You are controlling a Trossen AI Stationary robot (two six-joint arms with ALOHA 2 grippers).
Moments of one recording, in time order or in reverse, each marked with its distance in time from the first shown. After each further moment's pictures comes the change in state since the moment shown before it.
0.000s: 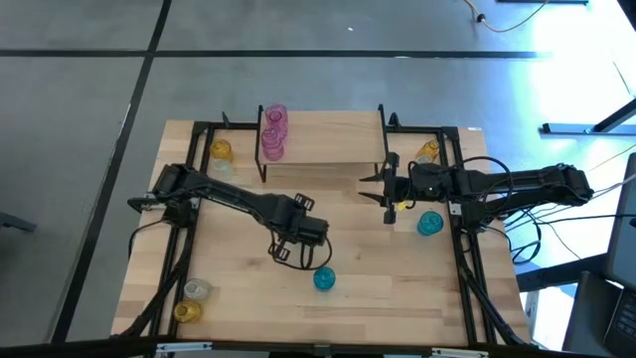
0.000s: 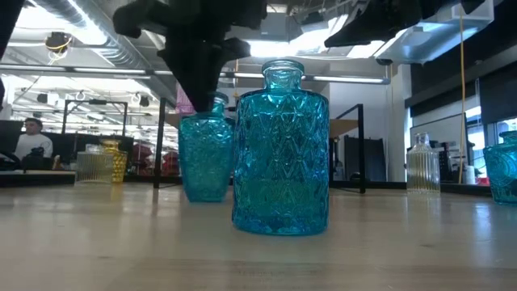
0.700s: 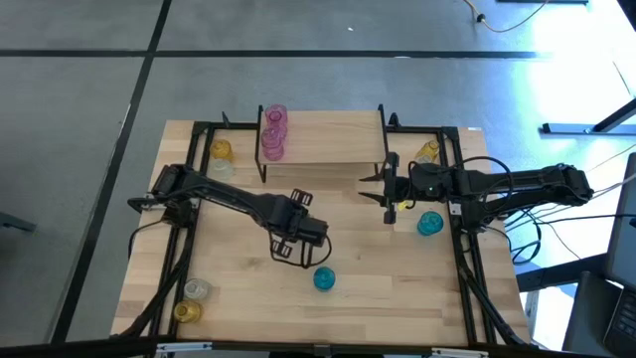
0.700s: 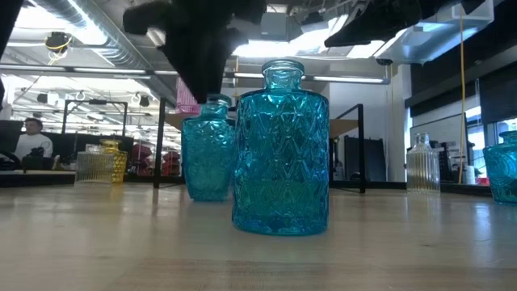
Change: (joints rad) left arm -0.014 -0.008 0.046 -0.044 -0.118 -0.082; right arm 0.000 0.000 0.000 0.003 -0.001 0.001
